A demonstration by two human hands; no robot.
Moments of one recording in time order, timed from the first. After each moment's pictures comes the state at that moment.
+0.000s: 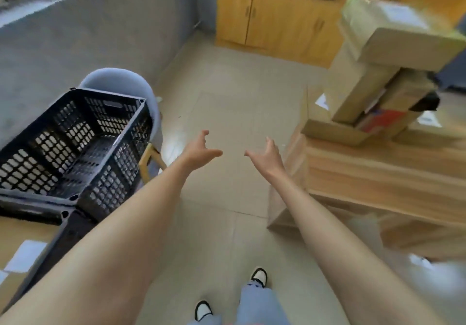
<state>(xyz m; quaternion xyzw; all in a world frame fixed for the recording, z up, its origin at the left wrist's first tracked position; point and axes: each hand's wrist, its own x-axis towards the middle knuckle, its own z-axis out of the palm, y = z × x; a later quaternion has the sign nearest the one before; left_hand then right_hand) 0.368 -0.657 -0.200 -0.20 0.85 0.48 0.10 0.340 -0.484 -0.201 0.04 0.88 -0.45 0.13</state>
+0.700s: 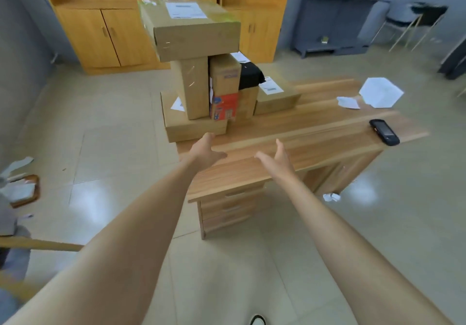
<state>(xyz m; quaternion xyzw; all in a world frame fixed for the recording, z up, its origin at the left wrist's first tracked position) 0.285 -0.280 -0.171 0.07 0.90 0.40 0.18 0.358 -0.106 -0.182 0.26 0.82 -0.52 0.00</state>
